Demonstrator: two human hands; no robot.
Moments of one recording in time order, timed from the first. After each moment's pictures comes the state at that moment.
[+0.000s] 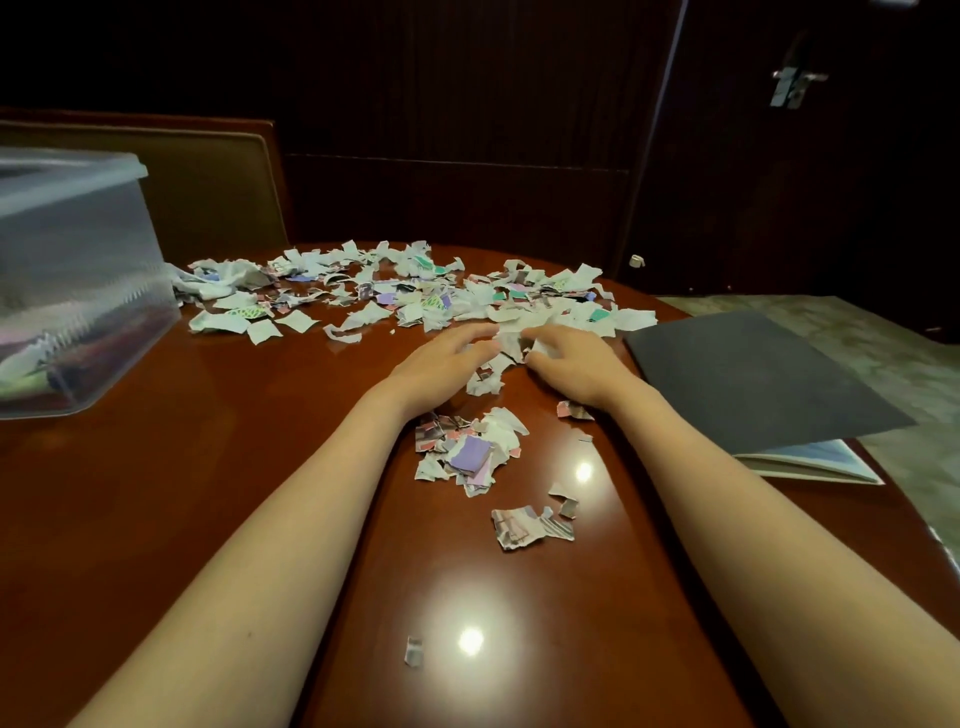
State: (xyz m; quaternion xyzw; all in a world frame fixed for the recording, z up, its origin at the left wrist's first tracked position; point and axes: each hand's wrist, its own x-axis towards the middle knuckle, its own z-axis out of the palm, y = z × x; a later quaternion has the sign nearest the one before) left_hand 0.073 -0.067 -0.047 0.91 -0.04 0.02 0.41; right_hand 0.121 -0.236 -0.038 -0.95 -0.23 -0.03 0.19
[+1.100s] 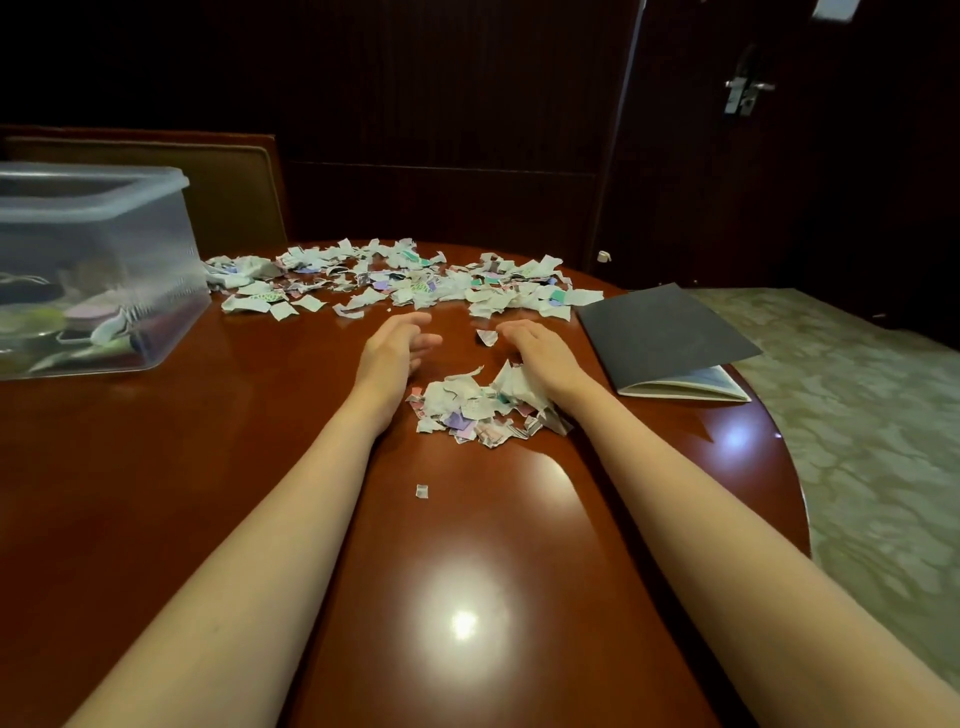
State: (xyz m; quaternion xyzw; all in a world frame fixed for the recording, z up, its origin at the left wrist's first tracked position) left_hand -0.028 -0.078 -0.041 0.72 0.07 0.16 0.67; right_hand 0.025 -0.236 -0.037 -0.88 -0.17 -0.03 0.45
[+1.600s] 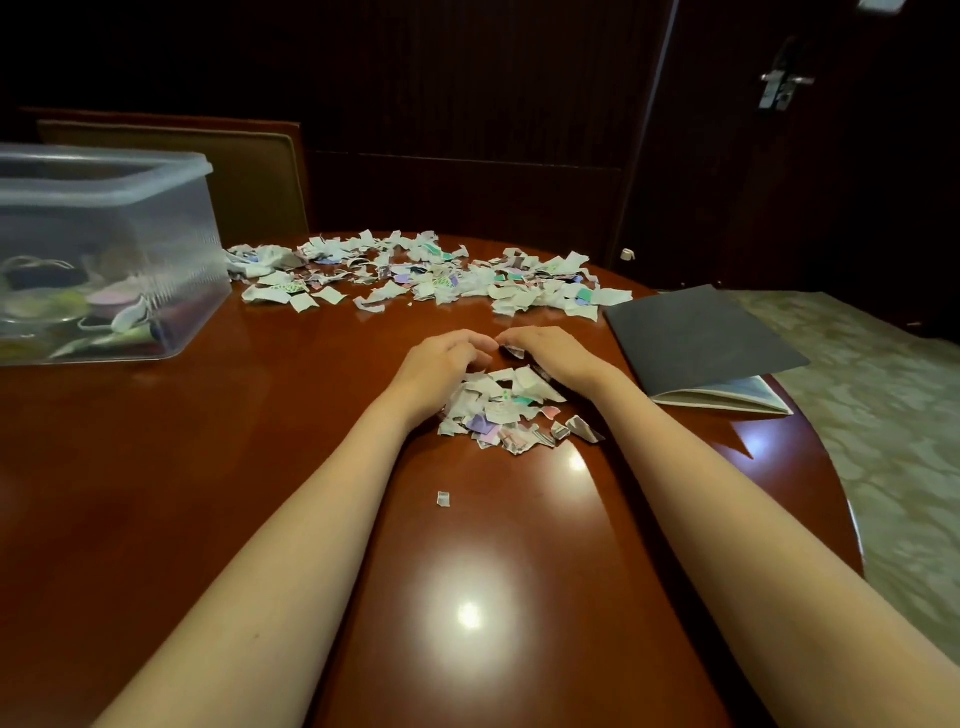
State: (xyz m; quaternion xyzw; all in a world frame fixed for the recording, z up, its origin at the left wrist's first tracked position) left_hand -0.022 -0.079 -0.044 0.87 -0.02 0.07 0.49; right_hand 0.043 -0.228 -0.031 -0.93 -0.27 0.05 0.25
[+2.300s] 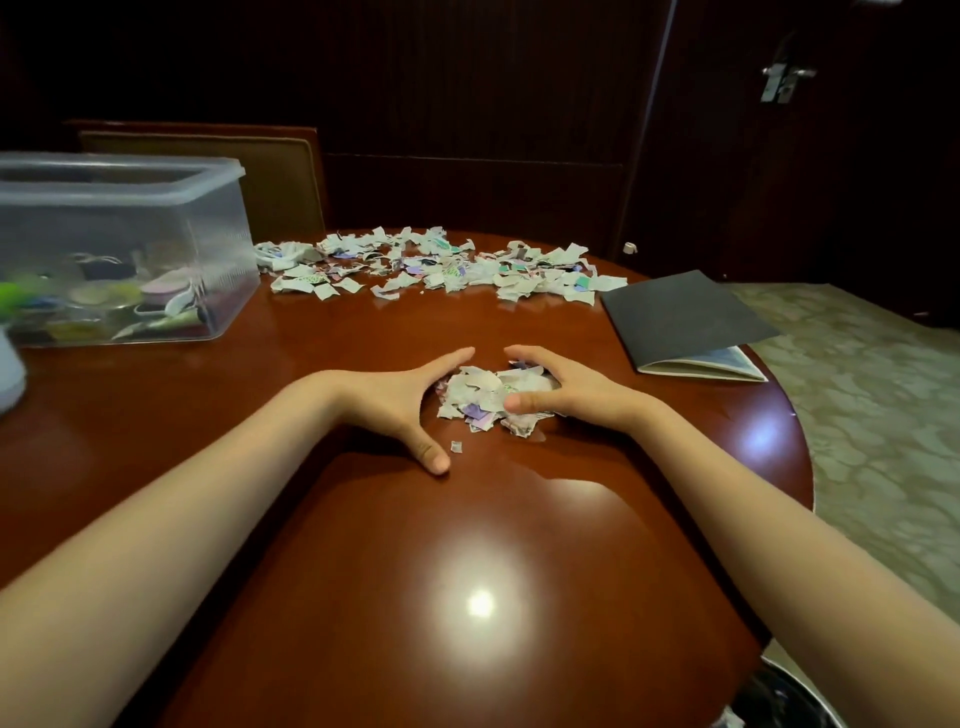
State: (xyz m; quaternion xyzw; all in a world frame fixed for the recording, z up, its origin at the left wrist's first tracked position) left_hand -0.100 -0.041 -0.017 0.92 -0.14 -0.23 0.29; right_hand -0.045 -0.261 -0.033 -0.88 -0.30 0.14 0.34
